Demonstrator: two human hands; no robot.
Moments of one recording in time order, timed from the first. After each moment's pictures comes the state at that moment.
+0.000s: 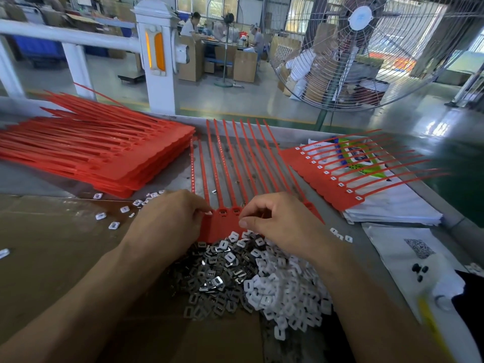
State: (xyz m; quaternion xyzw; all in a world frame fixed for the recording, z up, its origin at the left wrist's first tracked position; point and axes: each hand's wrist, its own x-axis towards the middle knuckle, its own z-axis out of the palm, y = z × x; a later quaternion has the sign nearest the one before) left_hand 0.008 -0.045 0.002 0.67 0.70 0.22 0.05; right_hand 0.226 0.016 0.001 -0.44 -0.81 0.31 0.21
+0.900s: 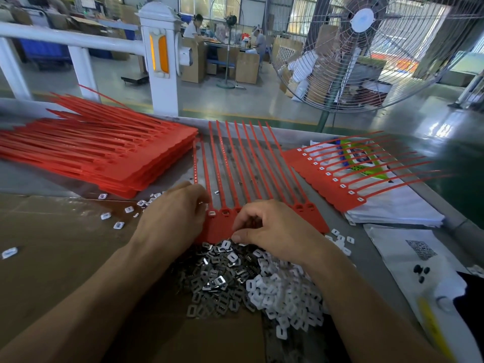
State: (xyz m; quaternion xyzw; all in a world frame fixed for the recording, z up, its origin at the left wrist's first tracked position) left_hand 0.007 -0.038 -0.008 0.65 0.69 0.31 0.03; right_hand 0.215 0.009 0.003 -0.42 -0.83 0.32 0.16
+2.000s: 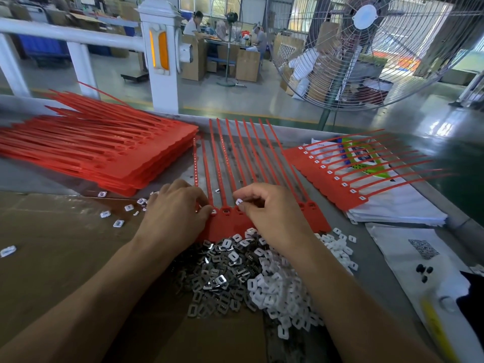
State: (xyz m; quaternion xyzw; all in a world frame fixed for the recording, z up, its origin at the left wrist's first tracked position) left_hand 0.006 -0.031 -0.012 0.62 0.73 0.26 0.06; right_hand 0.196 0.011 -0.004 -0.45 -0.77 0.30 0.34
